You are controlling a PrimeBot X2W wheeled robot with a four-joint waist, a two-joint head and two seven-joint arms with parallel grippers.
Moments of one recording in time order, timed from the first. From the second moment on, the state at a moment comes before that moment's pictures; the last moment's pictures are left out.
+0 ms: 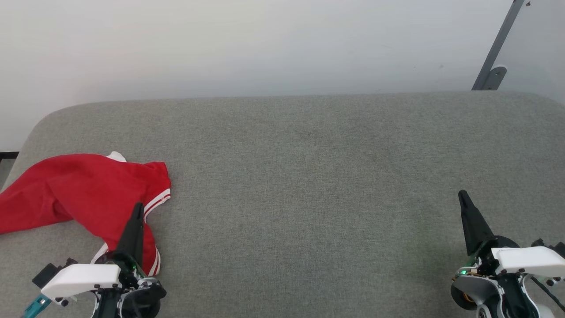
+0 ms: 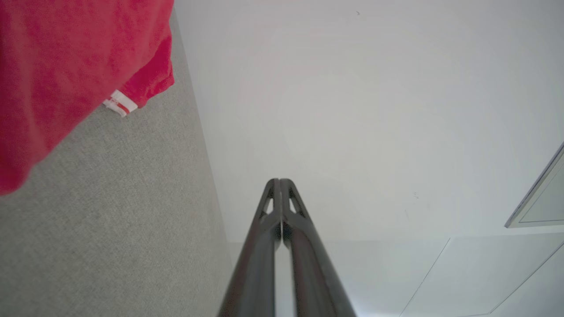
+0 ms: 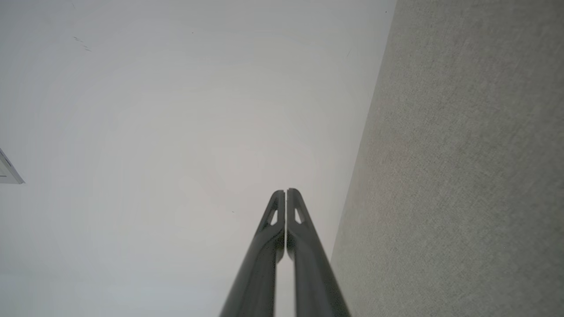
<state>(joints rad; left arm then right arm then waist) -0.10 0.05 0.11 0.25 -1.61 -0.13 0.11 -0.11 -0.05 -0.11 0.24 1.61 0.13 0.11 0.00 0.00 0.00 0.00</state>
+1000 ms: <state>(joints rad) -0.14 0.10 0.06 0.33 -1.30 -0.12 0.01 -0.20 -0.14 0.02 0.36 1.41 0.13 0.02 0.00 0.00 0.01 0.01</state>
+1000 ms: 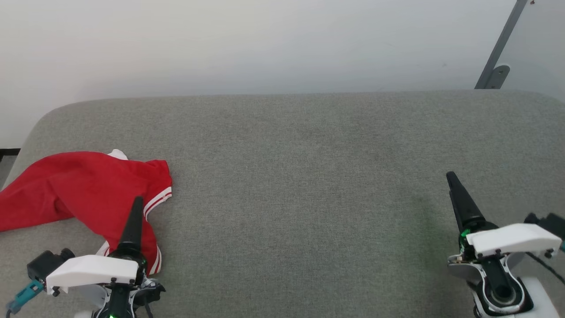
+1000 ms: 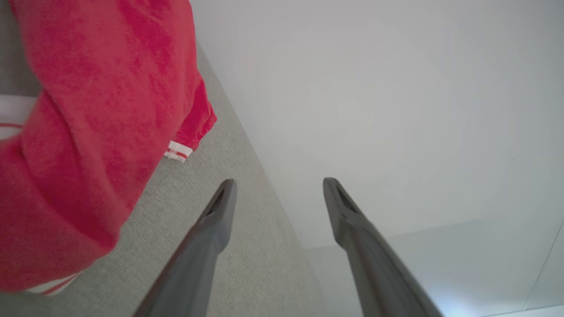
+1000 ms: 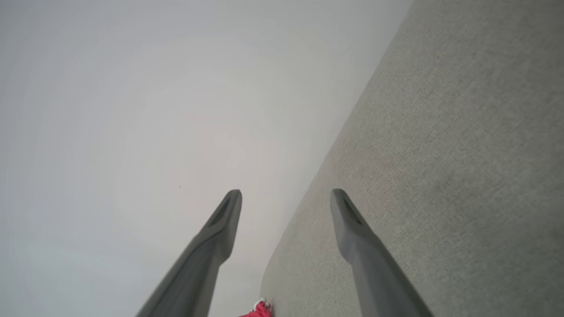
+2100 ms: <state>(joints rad) -0.14 0.17 -0.03 0.27 -0.67 -0.06 -0.10 -0.37 -0.26 0.13 0.49 0.74 0.13 -0.10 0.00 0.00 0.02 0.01</state>
